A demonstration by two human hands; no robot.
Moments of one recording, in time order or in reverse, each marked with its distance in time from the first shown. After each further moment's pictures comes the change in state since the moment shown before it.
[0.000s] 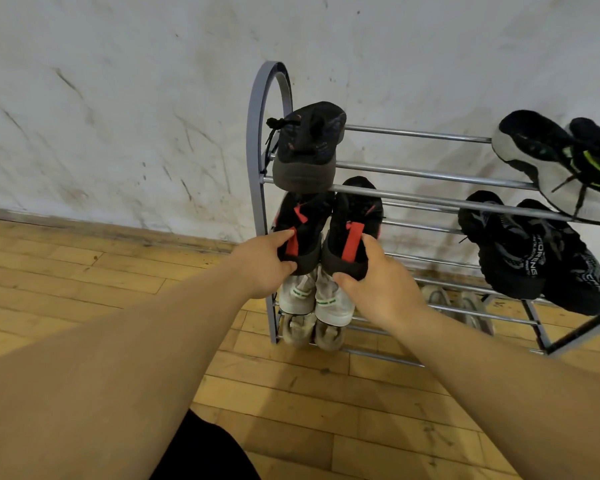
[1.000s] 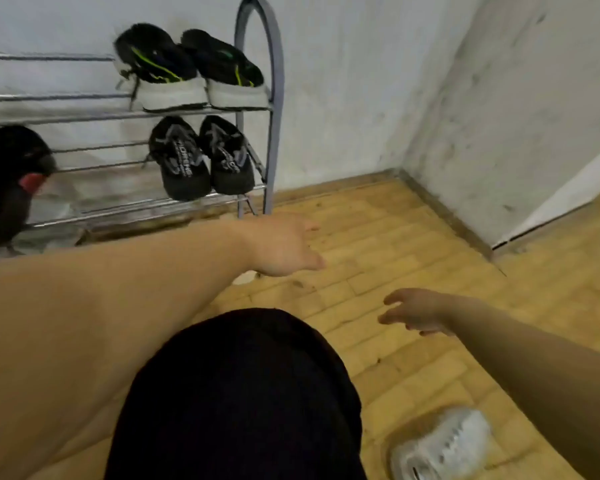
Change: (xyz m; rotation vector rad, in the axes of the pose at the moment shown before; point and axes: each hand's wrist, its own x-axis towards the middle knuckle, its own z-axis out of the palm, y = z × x) left_hand -0.139 0.377 0.211 0.306 -0.678 0.705; right_hand -0.341 0.346 -0.236 0.070 -0.378 1.035
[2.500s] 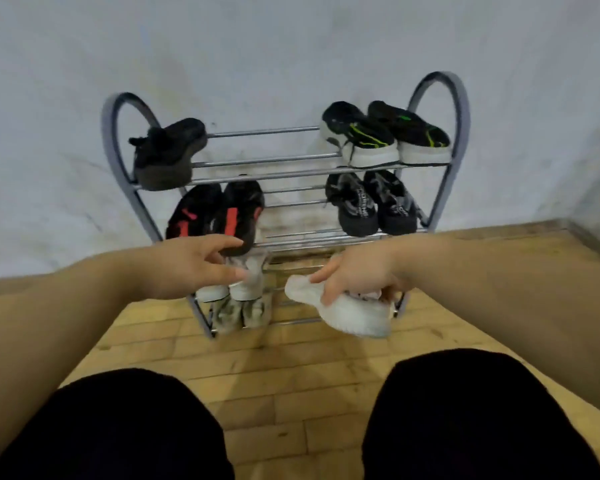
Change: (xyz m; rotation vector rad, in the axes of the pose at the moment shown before) left_hand -0.272 -0.212 -0.058 -0.273 0.275 -0.523; right_hand -0.149 -0.345 0.080 -0.358 -0.256 -0.644
